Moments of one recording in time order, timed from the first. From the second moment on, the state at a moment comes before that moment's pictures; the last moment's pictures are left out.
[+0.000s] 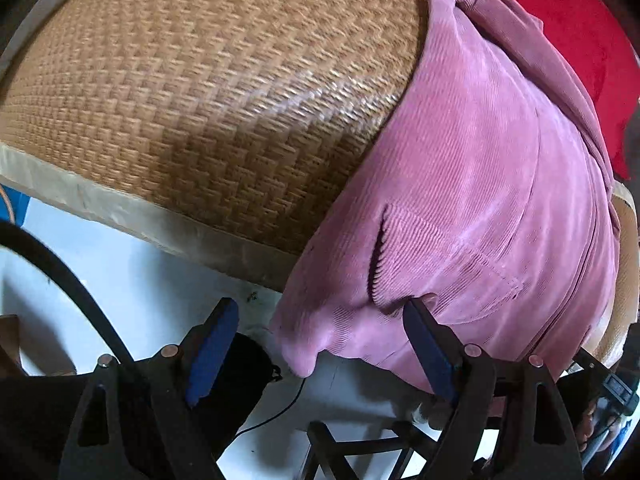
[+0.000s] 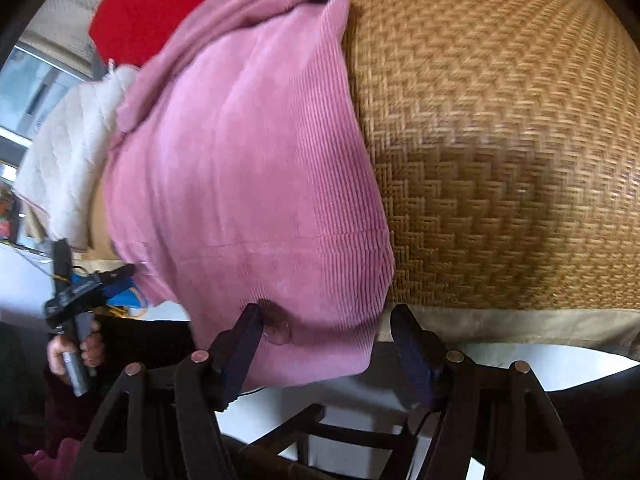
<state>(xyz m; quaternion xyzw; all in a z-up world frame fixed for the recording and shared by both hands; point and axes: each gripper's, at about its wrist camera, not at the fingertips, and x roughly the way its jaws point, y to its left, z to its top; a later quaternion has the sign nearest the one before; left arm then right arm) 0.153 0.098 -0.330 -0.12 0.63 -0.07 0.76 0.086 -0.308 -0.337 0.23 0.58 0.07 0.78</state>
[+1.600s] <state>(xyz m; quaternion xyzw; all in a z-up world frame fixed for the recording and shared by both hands) 0.320 0.061 -0.149 -0.25 0.44 -0.23 0.83 0.255 -0.342 -0.177 0.31 0.33 0.16 0.88</state>
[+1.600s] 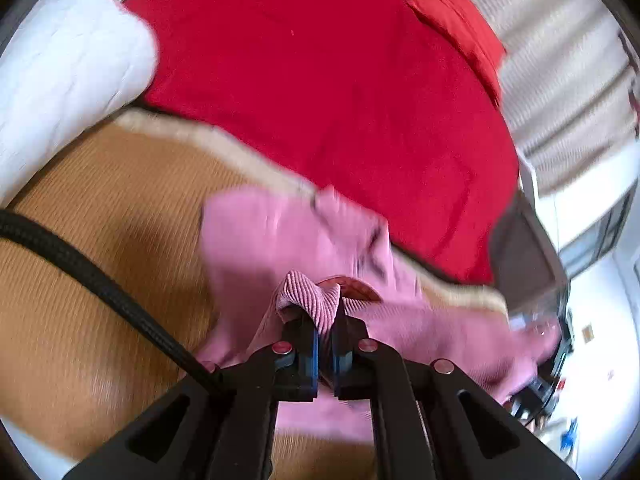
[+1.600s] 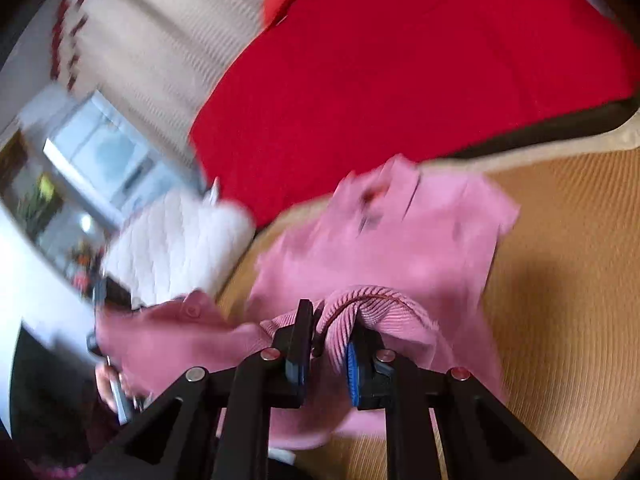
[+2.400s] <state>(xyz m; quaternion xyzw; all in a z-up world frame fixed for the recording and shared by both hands) 0.398 0.051 -0.192 -0.37 0.35 -0.12 0.85 0.331 -0.462 -0.197 0.48 0.25 0.07 0.84</state>
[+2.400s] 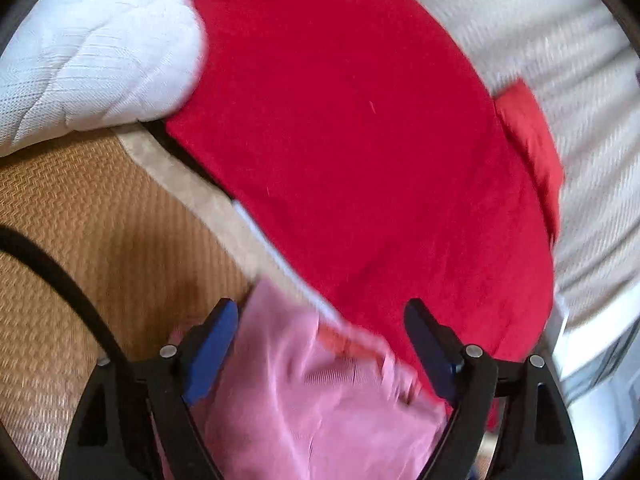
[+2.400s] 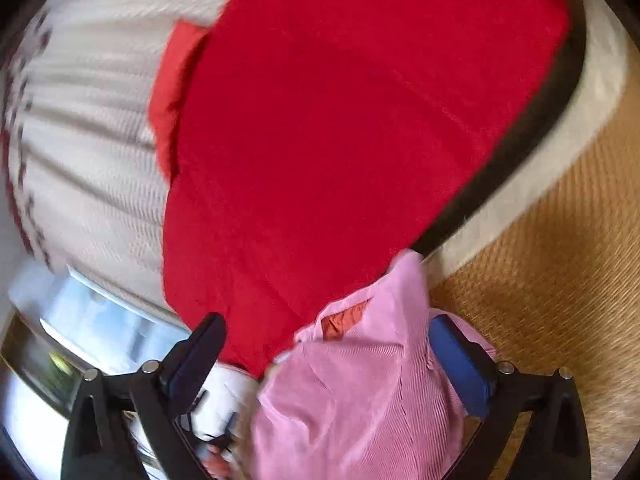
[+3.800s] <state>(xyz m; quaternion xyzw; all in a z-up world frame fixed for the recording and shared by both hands) 0.397 0.023 -0.245 -0.15 0.46 0.05 0.87 0.455 -0.354 -0.221 0.24 0.37 -0.04 0.89</state>
